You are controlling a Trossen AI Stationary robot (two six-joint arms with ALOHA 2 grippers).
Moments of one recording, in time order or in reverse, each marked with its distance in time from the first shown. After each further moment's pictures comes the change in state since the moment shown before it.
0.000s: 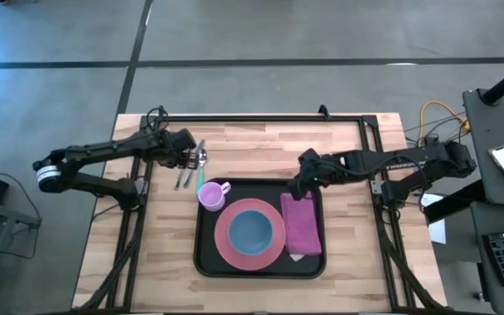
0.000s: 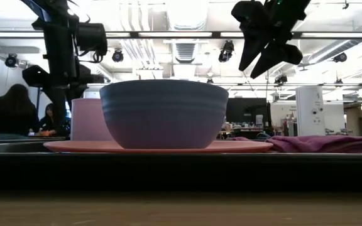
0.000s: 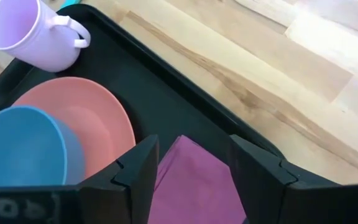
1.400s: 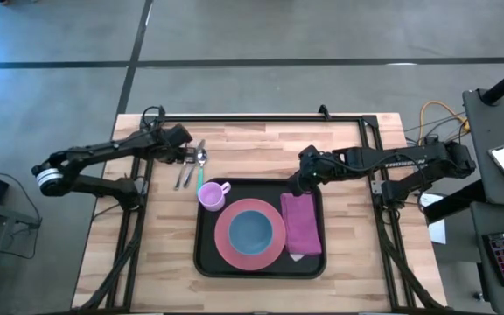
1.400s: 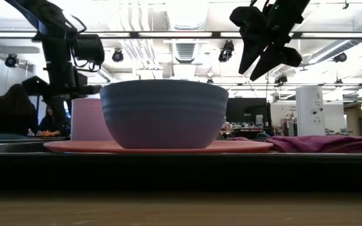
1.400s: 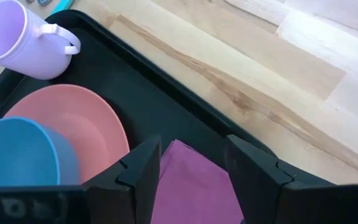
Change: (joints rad) left arm 0.126 -0.010 -0.091 0.149 -0.033 0.075; right arm -0.043 0.000 -0.004 0.000 -0.022 0.004
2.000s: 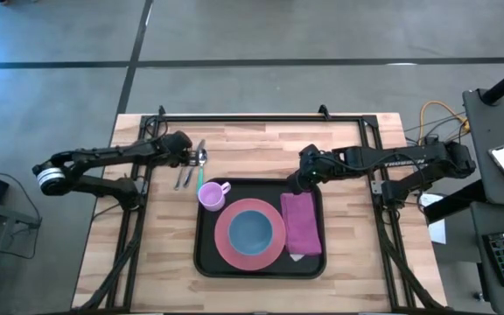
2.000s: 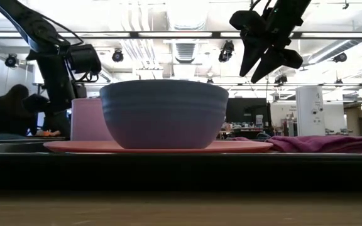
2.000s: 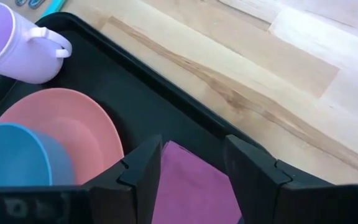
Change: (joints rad) left arm -0.002 0.008 -0.181 0.314 -0.008 -0.001; right arm -0.014 0.000 -0.010 -0.001 0.000 0.015
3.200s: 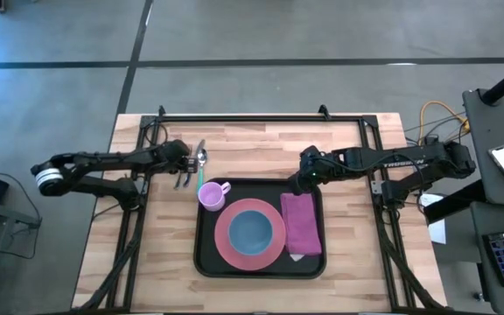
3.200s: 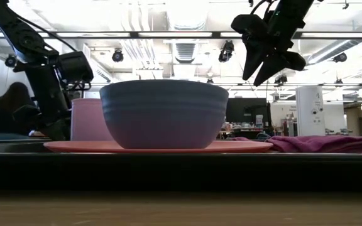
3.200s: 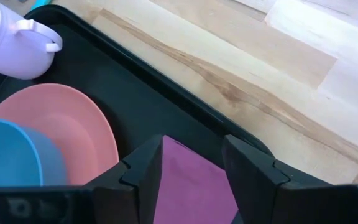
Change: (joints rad) left arm -0.023 0.007 -0.150 0.172 0.010 0.000; right arm 0.001 0.000 -0.019 -0.005 -0.003 0.019
